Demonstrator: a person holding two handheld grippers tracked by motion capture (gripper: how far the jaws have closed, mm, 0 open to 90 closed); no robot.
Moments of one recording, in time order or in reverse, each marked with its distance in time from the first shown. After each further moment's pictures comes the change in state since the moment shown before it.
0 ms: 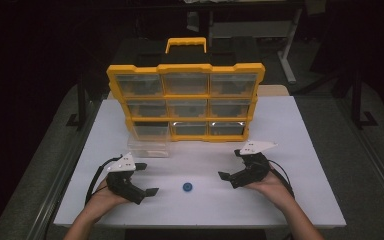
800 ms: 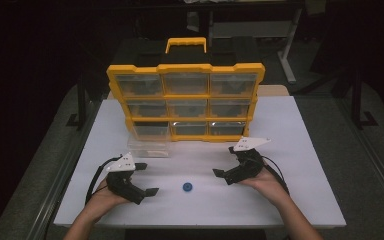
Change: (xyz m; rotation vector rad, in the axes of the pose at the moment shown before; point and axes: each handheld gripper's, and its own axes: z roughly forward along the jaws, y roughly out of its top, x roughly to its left) left arm -0.001 0.001 0.000 -0.009 -0.008 -0.008; right arm 0.001 0.012 0.013 0.001 0.019 -0.018
